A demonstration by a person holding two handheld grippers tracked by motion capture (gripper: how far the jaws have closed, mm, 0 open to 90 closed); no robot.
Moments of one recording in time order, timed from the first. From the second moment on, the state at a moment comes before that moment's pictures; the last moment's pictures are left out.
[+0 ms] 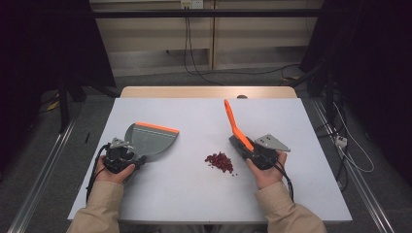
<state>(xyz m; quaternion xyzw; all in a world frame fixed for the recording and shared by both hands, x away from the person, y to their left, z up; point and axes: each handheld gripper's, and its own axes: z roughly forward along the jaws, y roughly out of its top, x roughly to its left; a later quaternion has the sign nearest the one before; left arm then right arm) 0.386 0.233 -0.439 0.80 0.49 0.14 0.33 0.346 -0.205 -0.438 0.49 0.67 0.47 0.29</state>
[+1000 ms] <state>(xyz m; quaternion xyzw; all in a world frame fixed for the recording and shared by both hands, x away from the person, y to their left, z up) 0.367 0.232 -0.413 0.84 0.40 0.10 0.37 0.344 -0.207 -0.436 0.49 0.67 0.48 0.28</state>
